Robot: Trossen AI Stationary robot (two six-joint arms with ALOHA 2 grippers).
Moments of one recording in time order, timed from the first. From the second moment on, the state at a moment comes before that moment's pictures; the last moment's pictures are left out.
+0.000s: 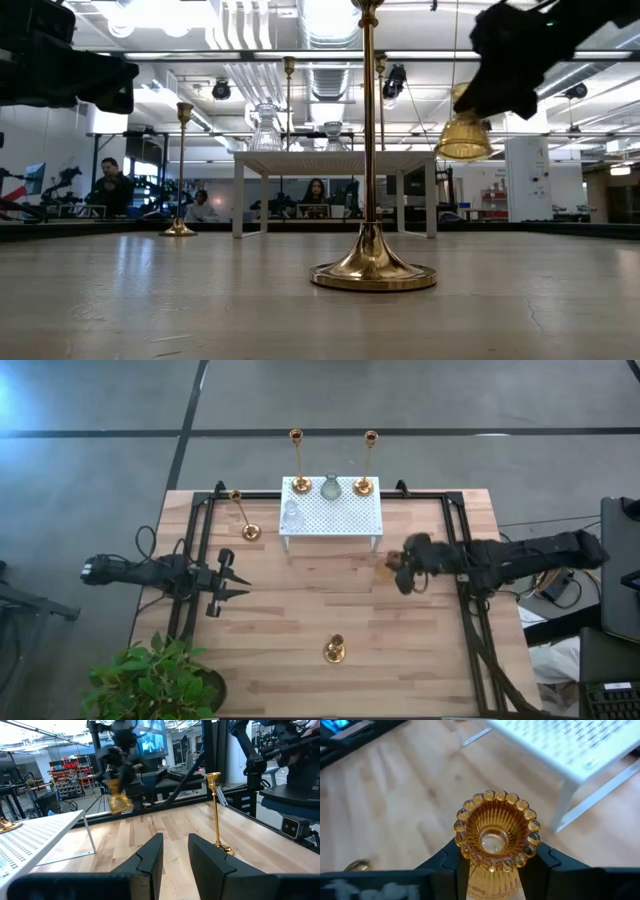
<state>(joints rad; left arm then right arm) -0.14 0.01 0.01 0.02 0.03 0.16 0.04 0.88 0.62 -0.41 0.32 0.59</state>
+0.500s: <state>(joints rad) -0.14 0.01 0.01 0.02 0.03 0.16 -0.29 1.19 0.95 -0.41 0.15 0.22</state>
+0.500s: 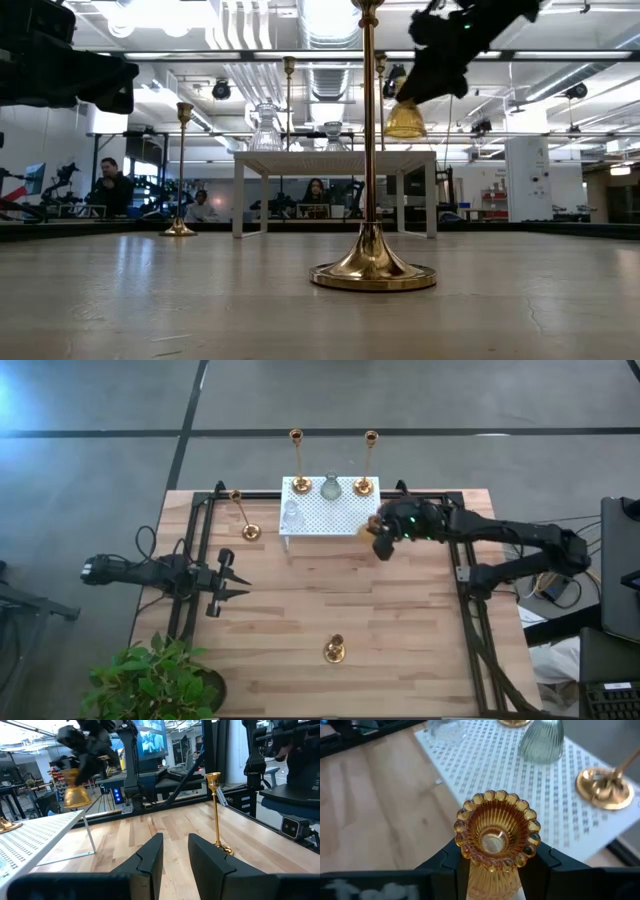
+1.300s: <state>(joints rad) -0.14 0.01 0.01 0.02 0.03 0.16 -0.49 1.32 0.99 -0.35 0.04 0.10</state>
